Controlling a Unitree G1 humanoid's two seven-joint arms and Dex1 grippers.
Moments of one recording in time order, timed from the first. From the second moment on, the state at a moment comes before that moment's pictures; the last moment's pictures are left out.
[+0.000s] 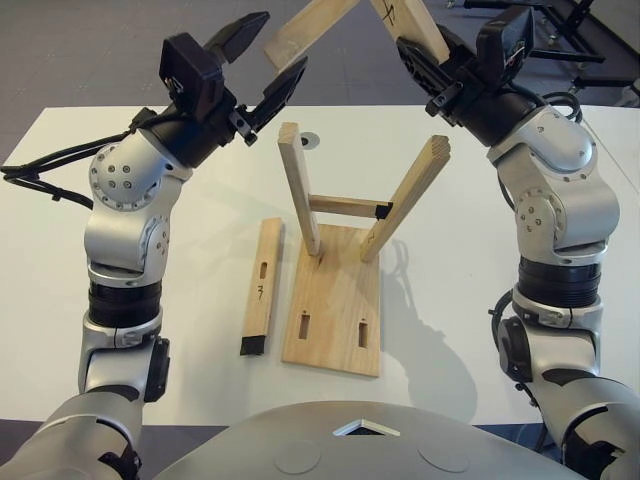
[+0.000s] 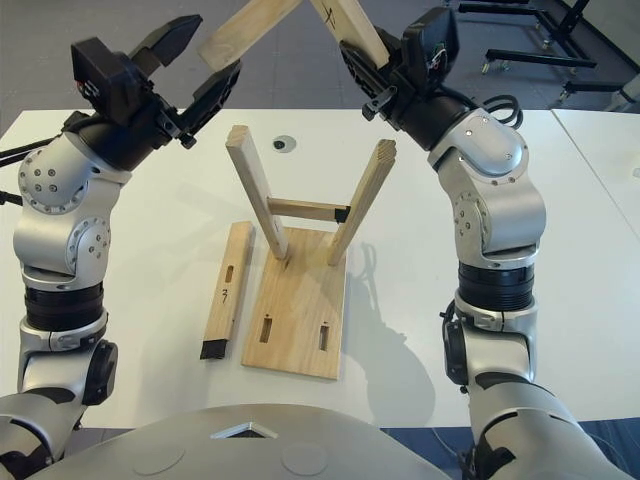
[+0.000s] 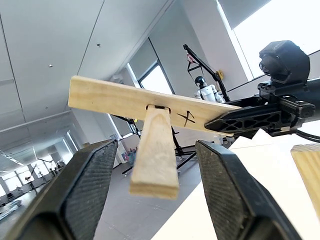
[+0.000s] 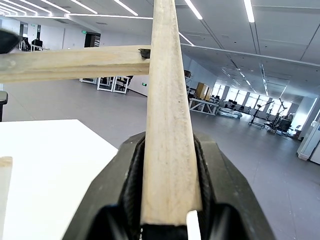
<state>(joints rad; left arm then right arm) -0.46 0.41 0.02 -0.34 -0.34 0.17 -0.62 -0.59 -0.42 -0.08 -0.24 0.37 0.48 0.49</state>
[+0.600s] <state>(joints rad) -0.41 0.45 0.26 -0.36 -0.66 0.11 -0.72 -0.76 -0.39 -0.39 -0.13 0.97 0.71 0.51</state>
